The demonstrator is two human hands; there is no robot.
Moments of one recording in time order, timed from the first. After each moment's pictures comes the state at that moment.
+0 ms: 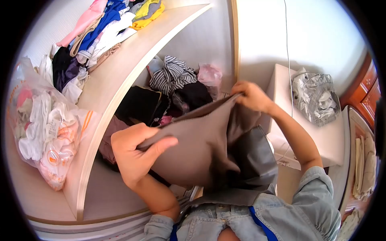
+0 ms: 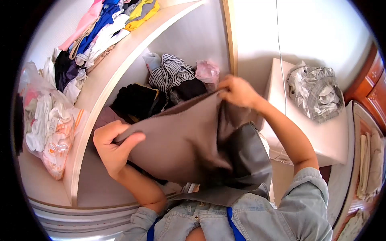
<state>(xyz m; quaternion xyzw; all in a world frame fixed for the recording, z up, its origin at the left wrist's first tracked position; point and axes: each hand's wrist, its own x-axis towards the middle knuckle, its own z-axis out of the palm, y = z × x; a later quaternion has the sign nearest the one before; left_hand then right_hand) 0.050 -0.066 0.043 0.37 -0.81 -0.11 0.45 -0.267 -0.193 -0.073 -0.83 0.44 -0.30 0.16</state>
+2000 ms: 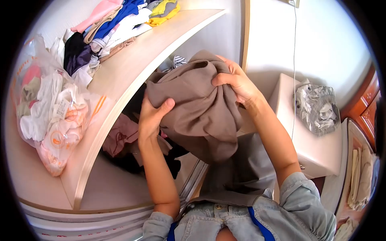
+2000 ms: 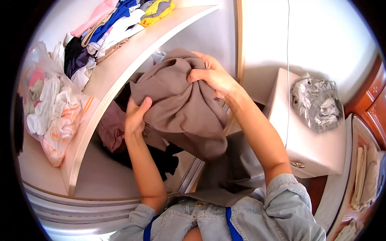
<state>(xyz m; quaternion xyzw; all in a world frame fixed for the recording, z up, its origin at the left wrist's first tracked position) 0.066 -0.149 -0.028 0.34 -0.56 -0.45 0.60 -0.174 -0.186 0.010 -0.54 0.18 -0.50 0.65</state>
